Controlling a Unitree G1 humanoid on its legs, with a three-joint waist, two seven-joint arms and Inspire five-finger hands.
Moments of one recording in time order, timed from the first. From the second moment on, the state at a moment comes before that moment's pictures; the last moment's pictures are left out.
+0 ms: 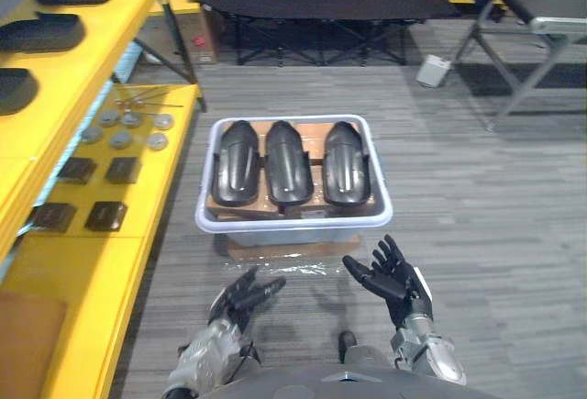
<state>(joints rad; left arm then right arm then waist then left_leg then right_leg) 0.18 0.14 -0.04 0.78 -0.50 0.01 -0.17 0.42 -0.07 0.01 0.06 0.37 -0.07 0.08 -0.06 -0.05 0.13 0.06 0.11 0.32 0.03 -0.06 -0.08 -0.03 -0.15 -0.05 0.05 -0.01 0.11</state>
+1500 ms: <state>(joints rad) -0.09 0.11 0.00 0.87 -0.56 -0.15 -0.25 -1.11 -0.78 0.18 0.98 0.27 0.29 -0.23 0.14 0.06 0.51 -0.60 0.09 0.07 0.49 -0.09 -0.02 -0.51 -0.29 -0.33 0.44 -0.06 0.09</state>
